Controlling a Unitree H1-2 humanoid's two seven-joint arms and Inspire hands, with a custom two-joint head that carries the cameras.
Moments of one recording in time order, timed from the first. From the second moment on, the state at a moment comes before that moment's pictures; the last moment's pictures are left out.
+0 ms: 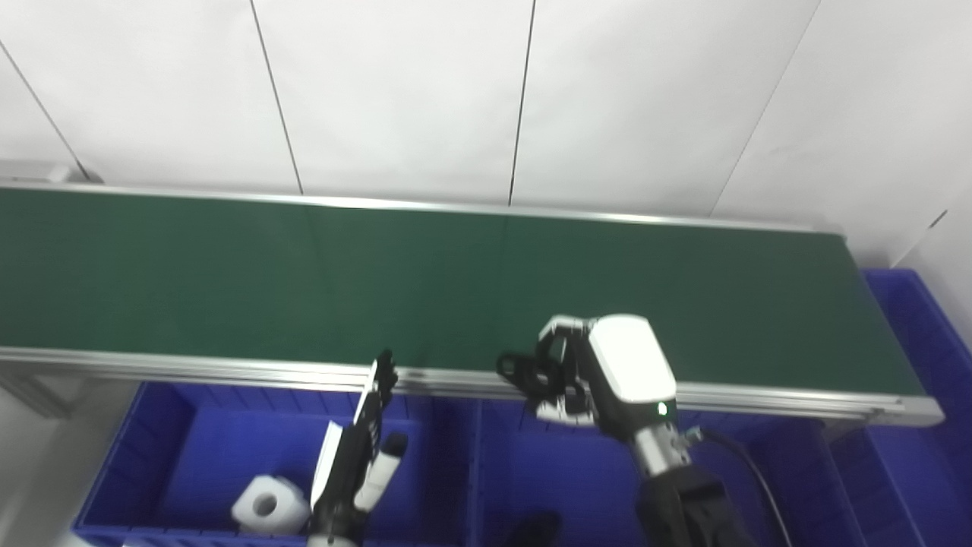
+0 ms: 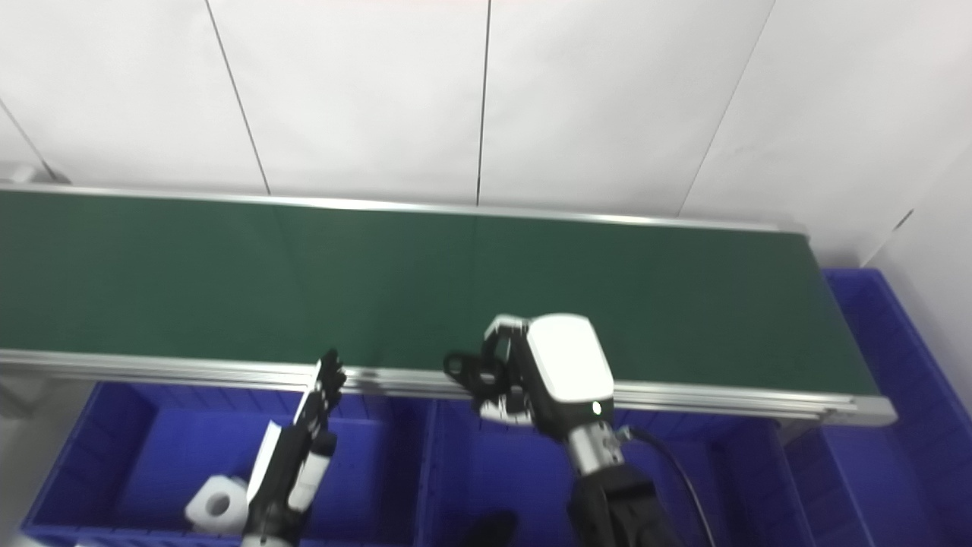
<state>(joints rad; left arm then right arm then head) 0.33 -0.05 -0.19 -0.03 0.16 -0.32 0.13 -0.13 -0.24 0.58 -0.04 -0.93 0.12 -0.07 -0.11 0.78</state>
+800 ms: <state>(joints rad) 0.33 -0.06 -0.16 -0.06 0.16 -0.28 0.10 -0.08 -0.25 0.58 0.18 -0.99 0.12 0.03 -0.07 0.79</state>
